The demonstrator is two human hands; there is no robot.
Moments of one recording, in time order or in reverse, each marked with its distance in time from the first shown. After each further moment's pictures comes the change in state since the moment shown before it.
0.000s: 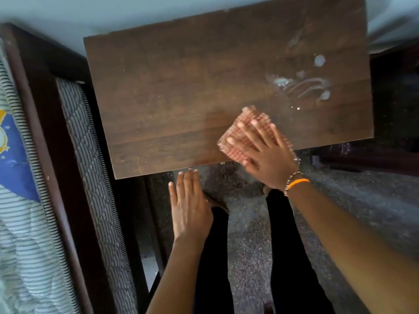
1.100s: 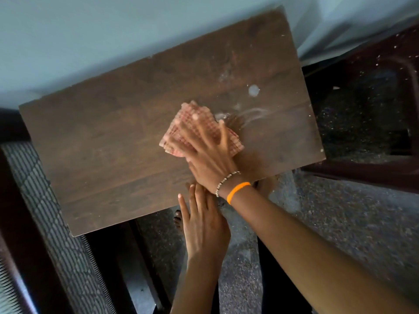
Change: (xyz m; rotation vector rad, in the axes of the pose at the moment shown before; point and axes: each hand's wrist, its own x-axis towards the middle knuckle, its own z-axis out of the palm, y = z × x) left_hand 0.044 0.135 -0.014 0.084 0.007 0.130; right_hand 0.063 0.030 -0.036 0.159 0.139 0.167
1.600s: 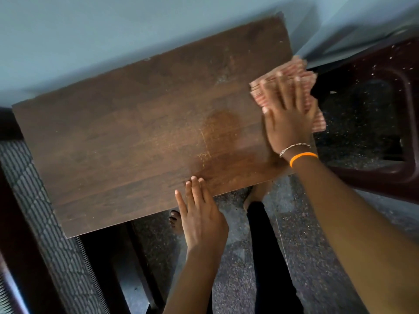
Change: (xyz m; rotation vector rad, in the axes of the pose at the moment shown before) left_hand 0.016 0.015 -0.012 0.046 -0.080 -0.073; right_hand -0.008 0.156 -0.017 -0.006 0.109 0.484
